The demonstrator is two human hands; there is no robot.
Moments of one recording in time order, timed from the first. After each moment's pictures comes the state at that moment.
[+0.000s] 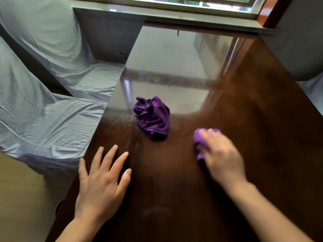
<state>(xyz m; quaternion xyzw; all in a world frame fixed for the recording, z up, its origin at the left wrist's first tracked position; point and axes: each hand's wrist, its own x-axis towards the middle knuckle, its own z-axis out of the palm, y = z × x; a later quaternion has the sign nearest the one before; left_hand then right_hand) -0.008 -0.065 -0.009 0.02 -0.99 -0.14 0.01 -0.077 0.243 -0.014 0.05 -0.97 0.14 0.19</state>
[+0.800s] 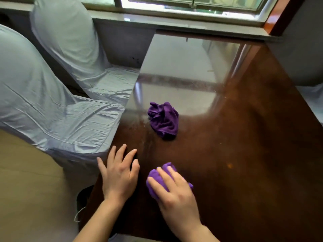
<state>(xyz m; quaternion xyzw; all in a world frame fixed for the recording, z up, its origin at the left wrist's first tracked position) -0.004 -0.064 -0.003 0.11 -0.97 -0.20 0.06 0.047 0.120 -0.024 0.21 -0.95 0.19 0.16</state>
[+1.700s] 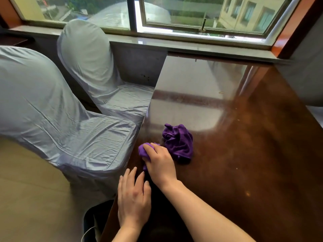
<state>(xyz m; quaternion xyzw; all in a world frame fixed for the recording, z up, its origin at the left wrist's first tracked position) -0.005 -0.071 0.005 0.13 -0.96 -0.25 0.09 -0.110 0.013 0.013 0.16 -0.94 0.28 0.06</state>
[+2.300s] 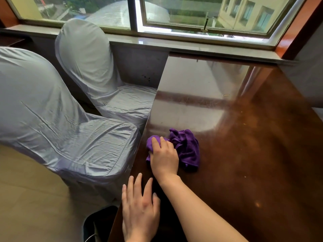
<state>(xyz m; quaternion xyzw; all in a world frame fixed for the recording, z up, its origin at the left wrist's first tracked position) -0.015 -0.073 -0.006 0.10 -0.98 -0.17 0.08 -0.155 -0.009 0.005 0.08 -0.98 0.17 0.05</state>
